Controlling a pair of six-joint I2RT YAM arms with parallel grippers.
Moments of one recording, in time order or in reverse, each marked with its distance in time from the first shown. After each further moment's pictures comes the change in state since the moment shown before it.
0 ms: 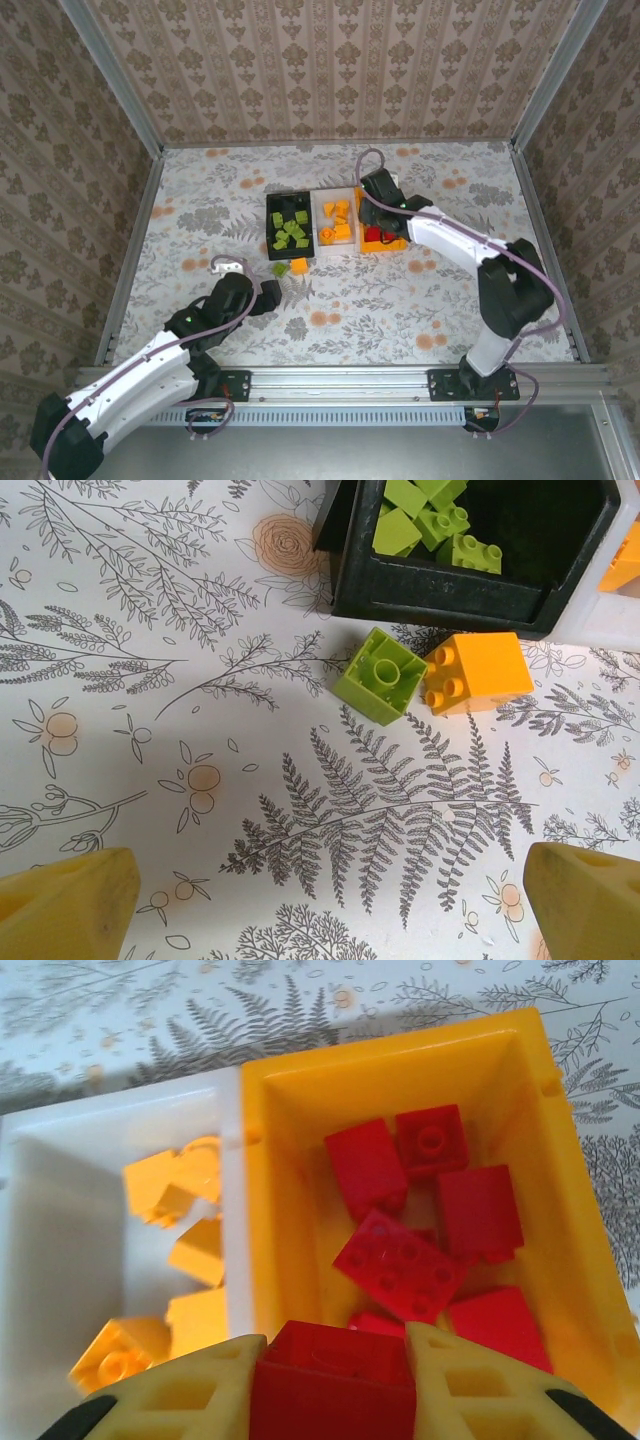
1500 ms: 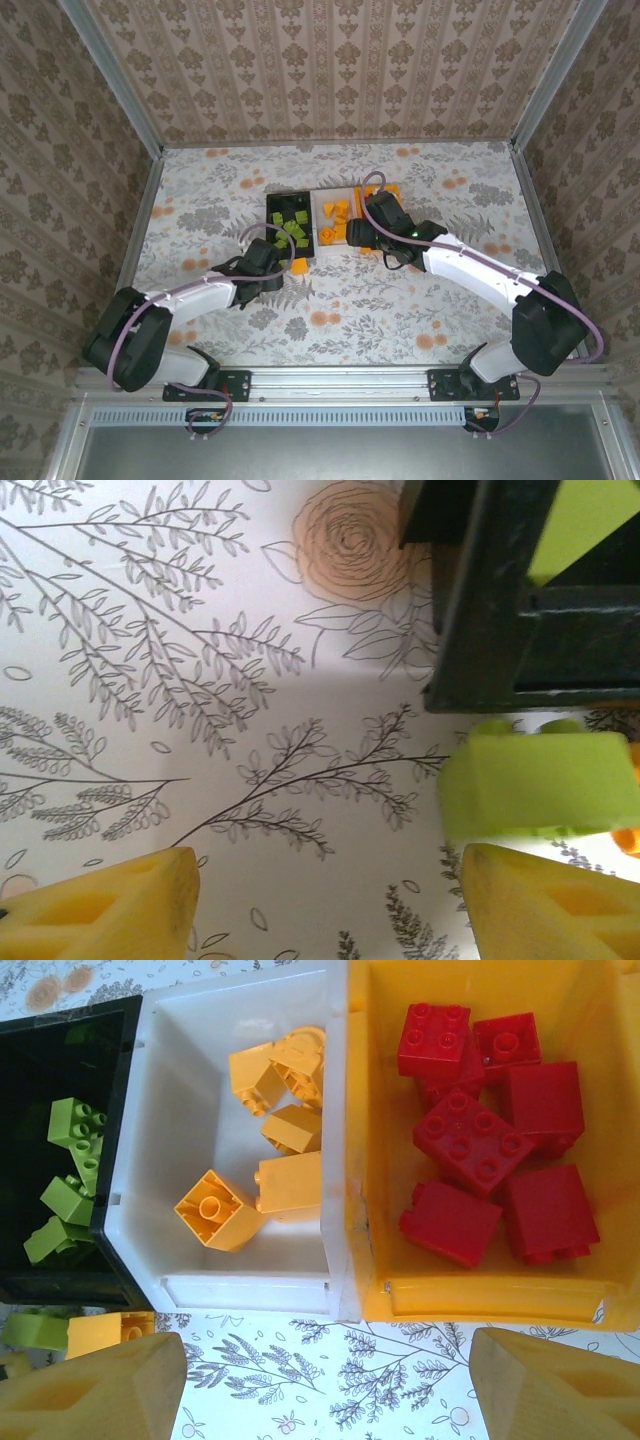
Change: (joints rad) left arm 0.135 0.697 0.218 0.192 -0.029 0.155; right arm 0.116 -0.278 -0.228 0.027 -0.058 0.017
